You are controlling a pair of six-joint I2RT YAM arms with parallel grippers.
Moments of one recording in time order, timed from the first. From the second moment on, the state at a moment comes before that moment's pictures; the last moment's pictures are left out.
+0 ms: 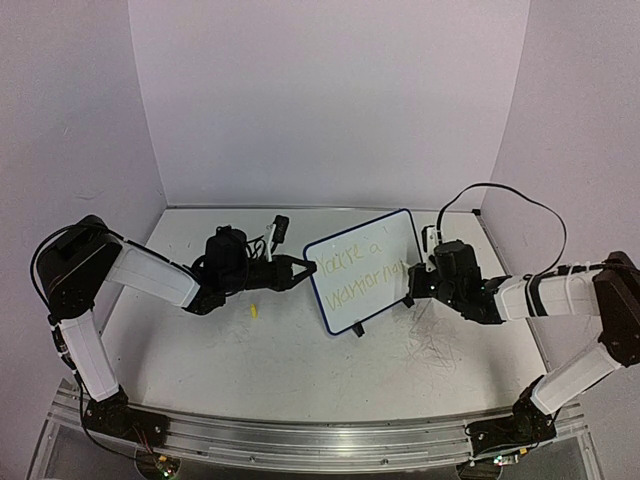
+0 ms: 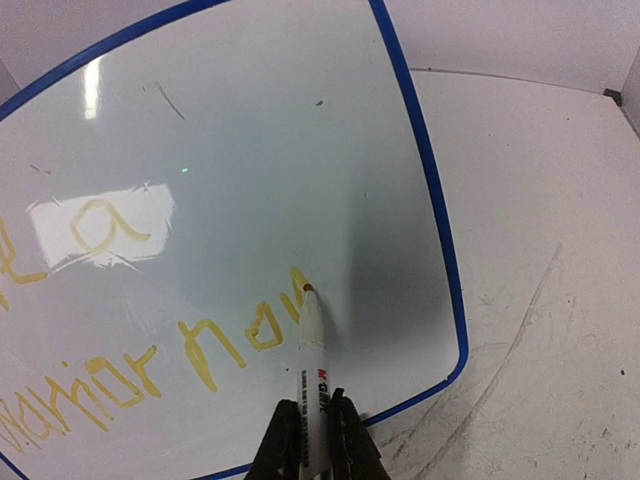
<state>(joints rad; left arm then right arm) -0.75 1.80 0.85 0.76 0.44 -0.58 0.62 1.46 0.66 0.27 0.29 0.34</state>
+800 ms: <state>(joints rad) -0.75 1.80 0.85 0.76 0.44 -0.58 0.61 1.48 0.69 0.24 0.32 0.34</state>
